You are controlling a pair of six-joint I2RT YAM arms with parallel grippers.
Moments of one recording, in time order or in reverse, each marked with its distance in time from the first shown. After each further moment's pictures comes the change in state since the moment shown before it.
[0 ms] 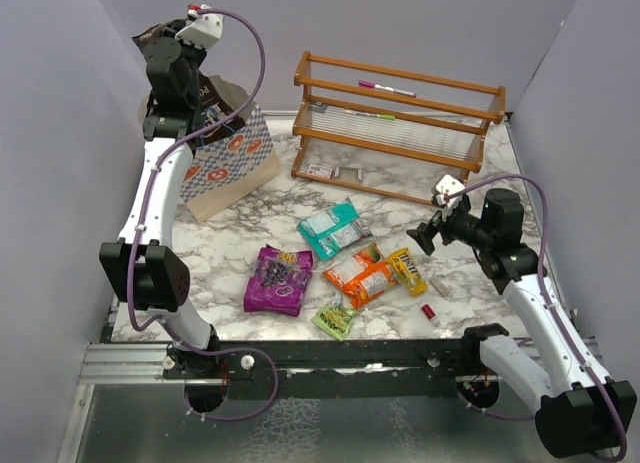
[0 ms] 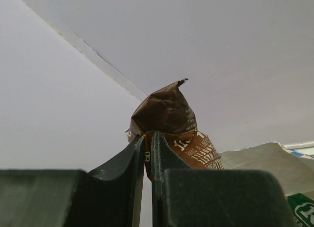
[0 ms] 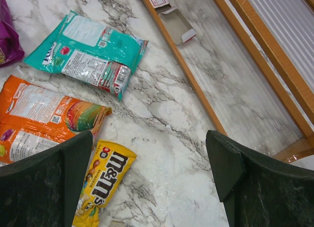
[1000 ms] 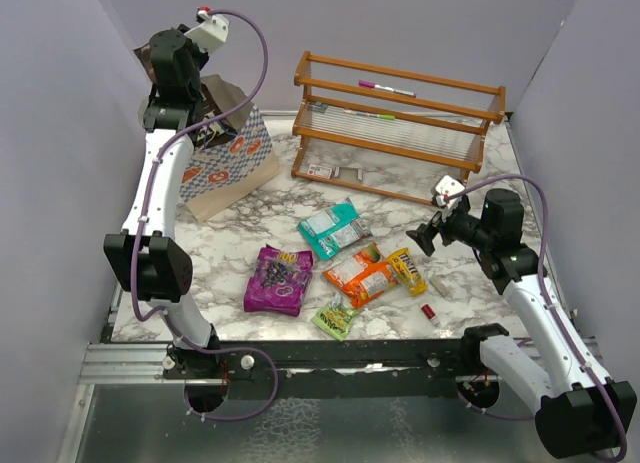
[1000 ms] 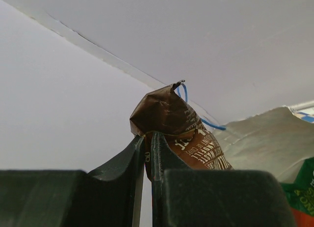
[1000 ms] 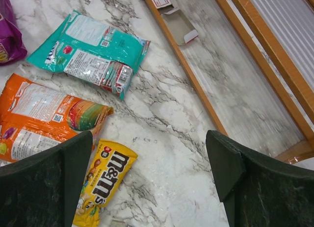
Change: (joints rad) left arm 0.005 0.061 0.116 -0.169 -0.036 0.102; right arm 0.000 -0.002 0.000 -0.005 -0.011 -0.008
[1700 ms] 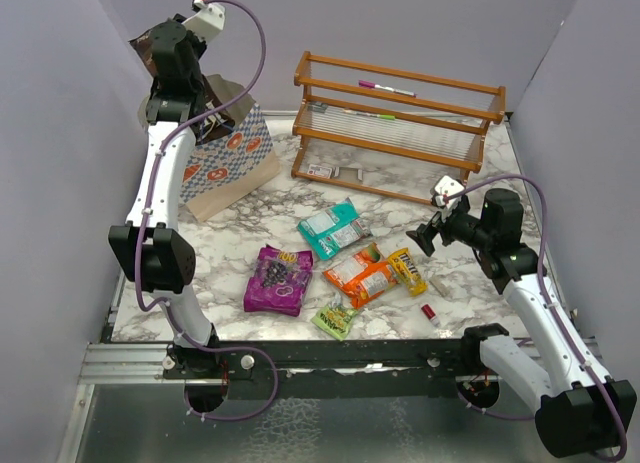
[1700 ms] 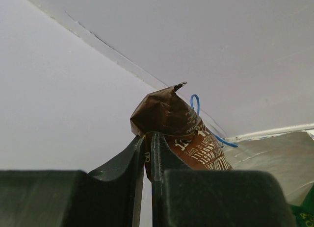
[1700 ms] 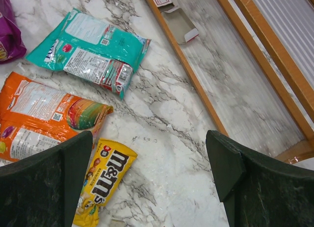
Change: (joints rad) left arm 0.000 0.070 0.087 0.001 -0.051 -0.023; right arm 0.000 0.005 0.000 -0.003 0.000 -0.007
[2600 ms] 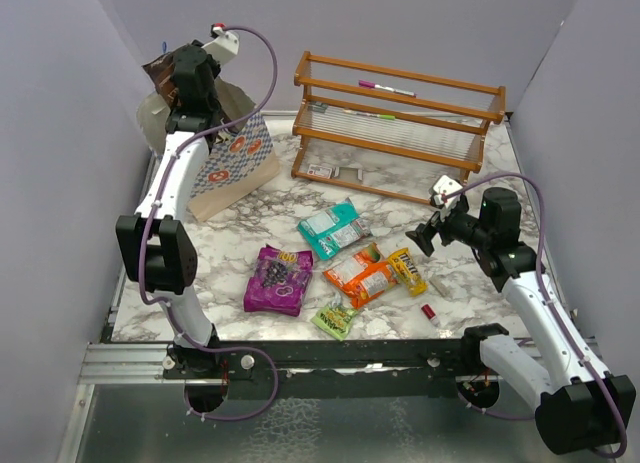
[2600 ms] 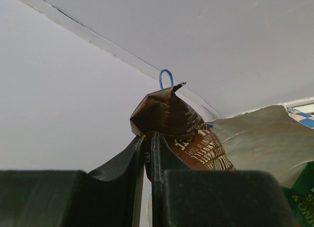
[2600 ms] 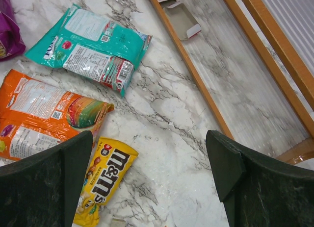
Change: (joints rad) left arm -0.033 -0.005 -0.210 0.159 -0.085 0.036; right arm 0.000 0.020 0.000 0.000 0.000 -0.002
